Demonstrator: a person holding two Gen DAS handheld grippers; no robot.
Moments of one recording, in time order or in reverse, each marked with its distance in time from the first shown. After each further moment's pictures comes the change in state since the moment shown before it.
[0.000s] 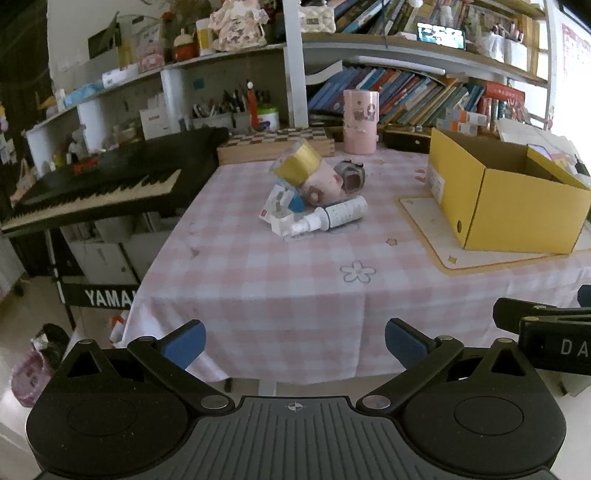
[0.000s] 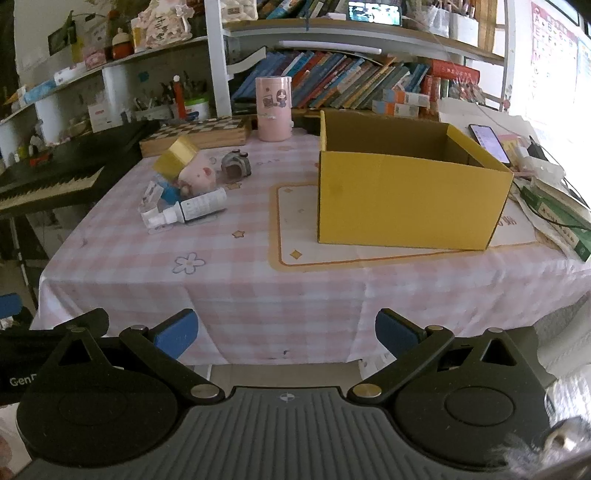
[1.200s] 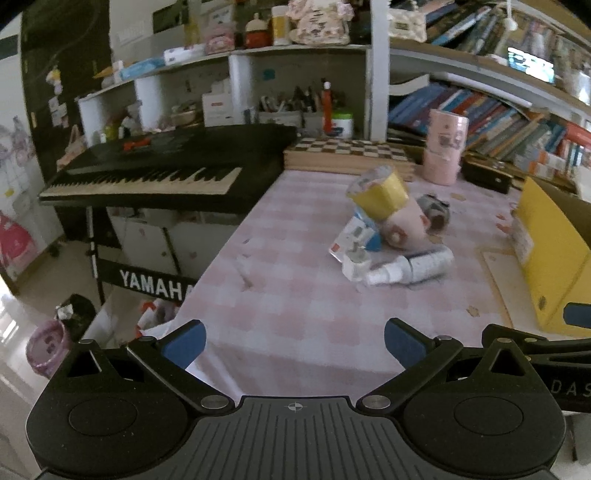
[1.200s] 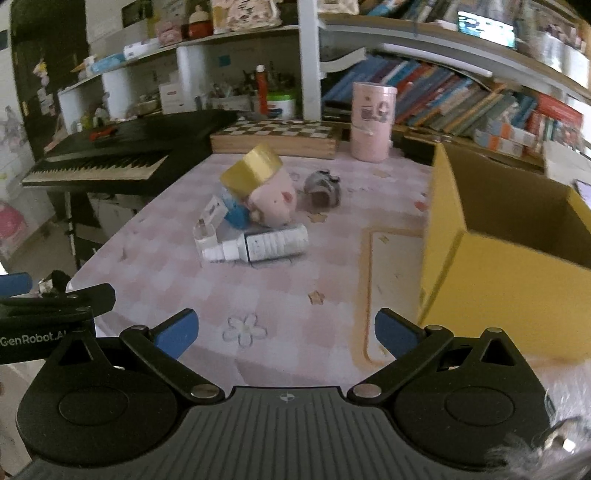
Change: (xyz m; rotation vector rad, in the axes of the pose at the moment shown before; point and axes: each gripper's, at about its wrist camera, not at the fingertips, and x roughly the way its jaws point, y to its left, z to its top) left arm 0.056 0.041 0.048 -0.171 0.006 0.168; right arm 0.089 0.040 0.068 -0.188 0.017 0.235
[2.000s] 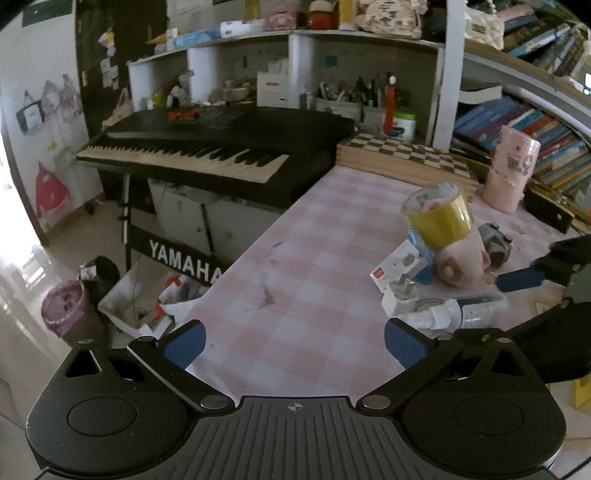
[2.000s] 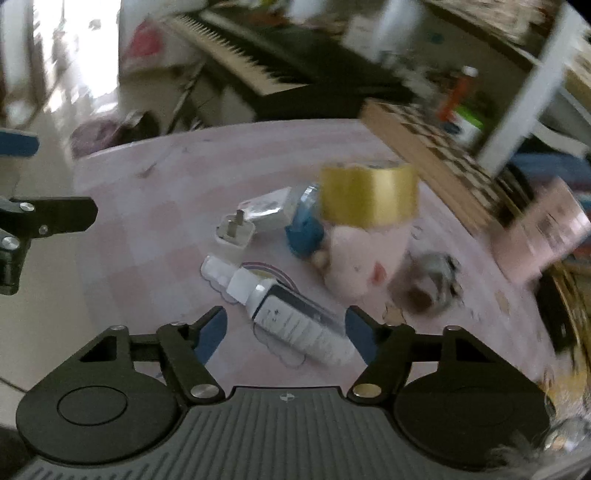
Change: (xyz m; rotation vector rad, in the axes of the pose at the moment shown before) left arm 0.044 0.002 0.023 -0.177 0.040 0.130; right arm 0.136 0.019 0.077 -0.740 0.194 0.298
